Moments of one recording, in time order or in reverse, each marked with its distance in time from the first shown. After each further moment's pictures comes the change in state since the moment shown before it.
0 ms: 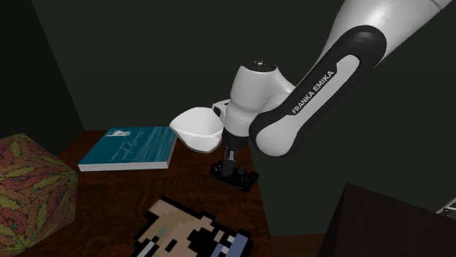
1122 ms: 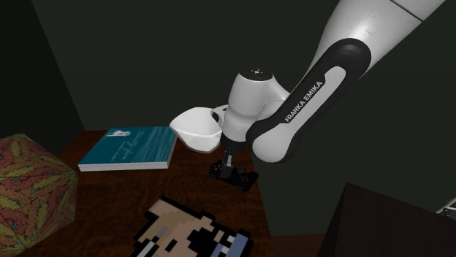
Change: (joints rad) arm -0.004 0.059 0.001 0.026 0.002 0.035 -0.001
